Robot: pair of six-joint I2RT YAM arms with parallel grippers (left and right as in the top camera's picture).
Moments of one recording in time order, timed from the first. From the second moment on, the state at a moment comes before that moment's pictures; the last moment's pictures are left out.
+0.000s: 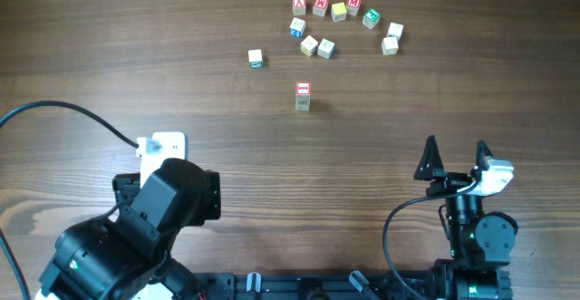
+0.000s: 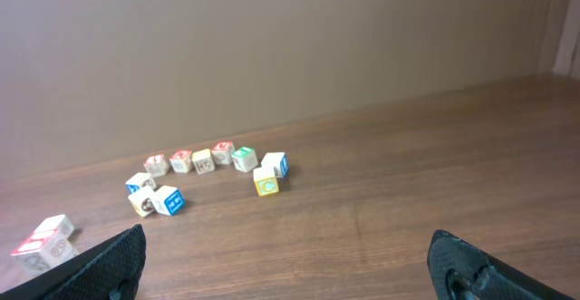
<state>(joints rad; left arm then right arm) -0.67 0.83 1.18 -1.40 -0.45 -0.55 -0.06 0.02 0.01 -0.01 -0.04 0.20</state>
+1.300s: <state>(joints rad) -0.25 0.24 0.15 -0.19 -0.12 -0.34 -0.06 0.02 0.01 0.00 -0.05 0.20</state>
